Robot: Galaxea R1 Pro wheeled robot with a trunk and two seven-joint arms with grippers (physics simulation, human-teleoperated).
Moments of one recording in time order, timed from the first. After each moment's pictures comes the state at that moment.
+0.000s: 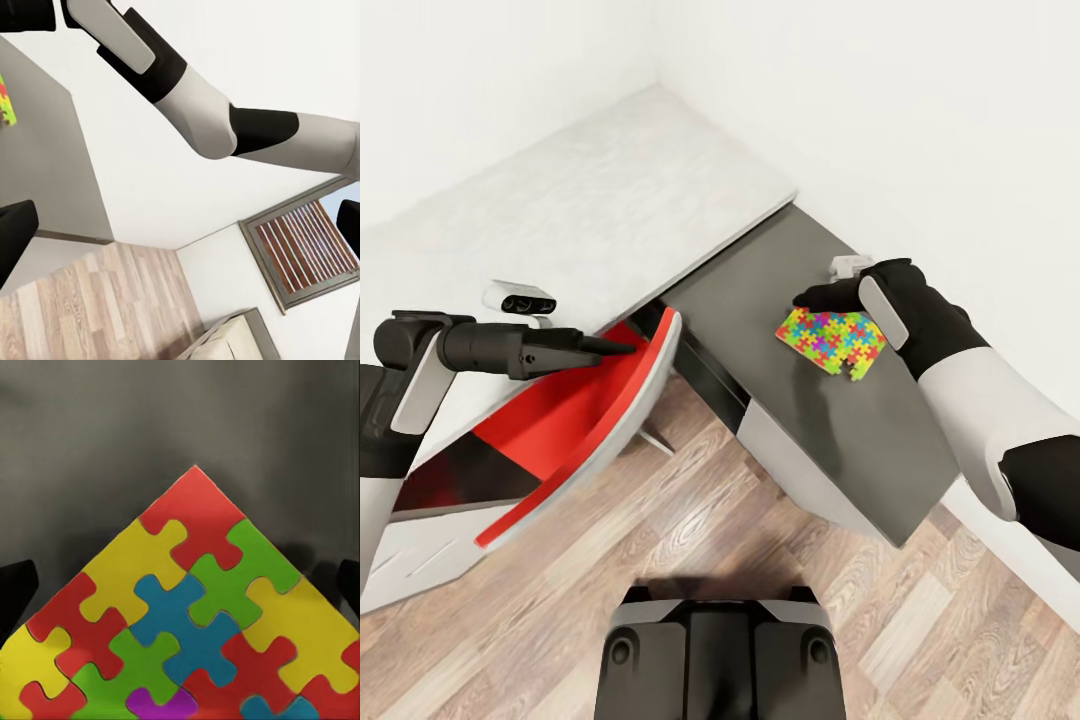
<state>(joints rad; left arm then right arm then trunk) -1.10 0.45 -0.24 -1.39 0.63 1.04 -1.43 -1.50 -0.12 0.39 -0.69 -0.42 0.78 0.02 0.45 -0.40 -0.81</state>
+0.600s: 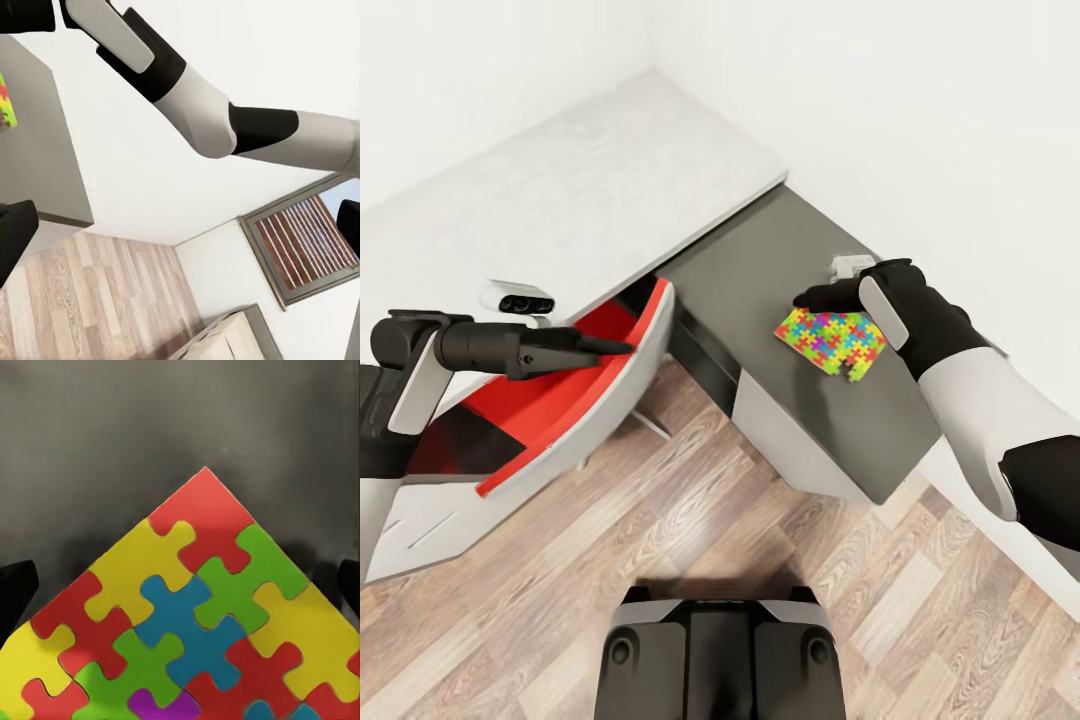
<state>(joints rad) -1.10 0.45 -0.24 -1.40 0.63 1.04 -1.43 -1.50 -0.12 0.39 -0.69 -0.42 0.78 0.02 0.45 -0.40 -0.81</state>
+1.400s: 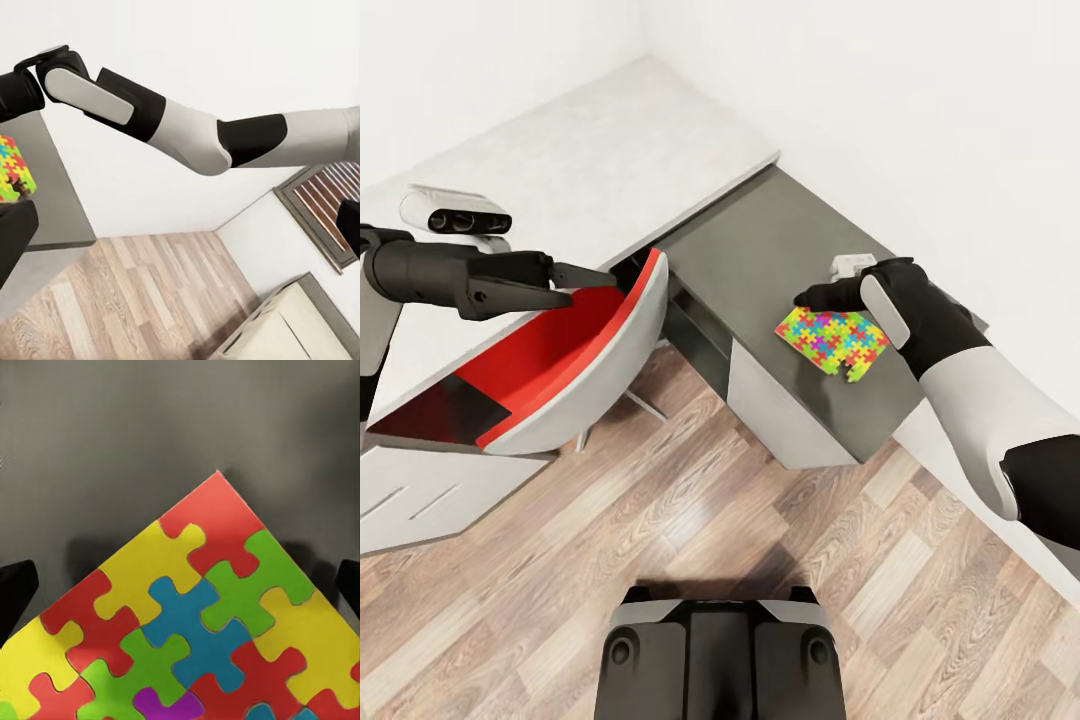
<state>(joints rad) -1.30 0.48 -0.25 -1.46 0.64 1.04 -1.43 -1.50 -0.12 0.39 -0.70 -0.42 0.79 0.02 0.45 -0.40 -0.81</state>
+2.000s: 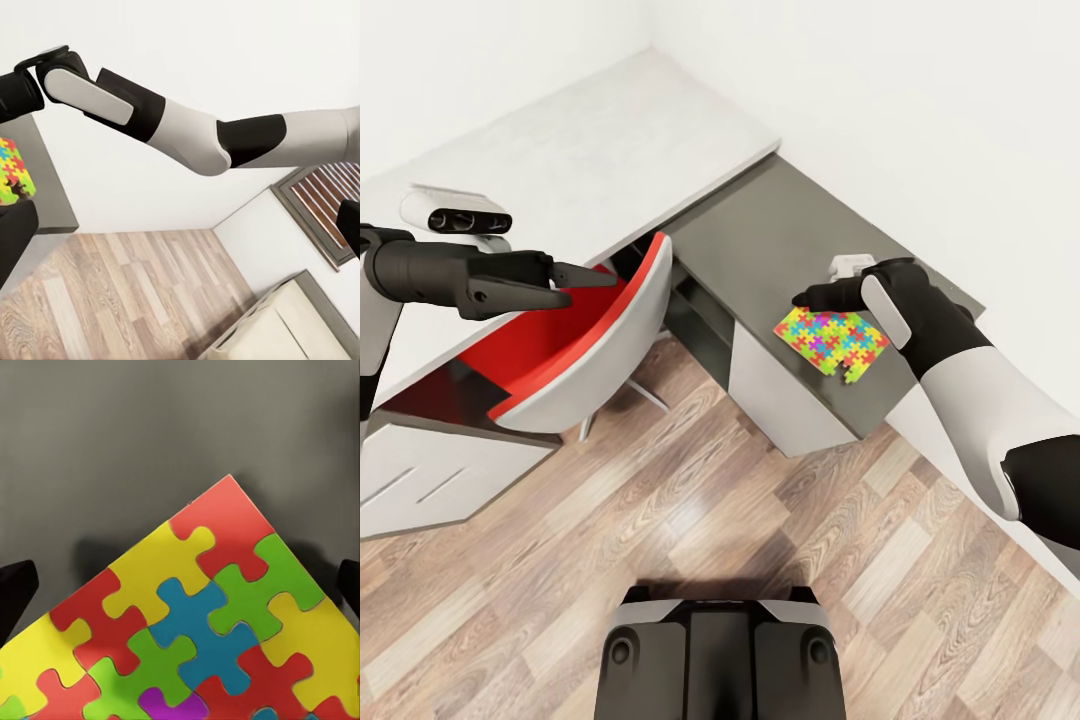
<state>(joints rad) -1.30 0.48 -0.25 -1.46 0.64 1.04 -1.43 -1.50 -0.12 0.39 -0.70 -0.43 0.79 0.05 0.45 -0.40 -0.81</state>
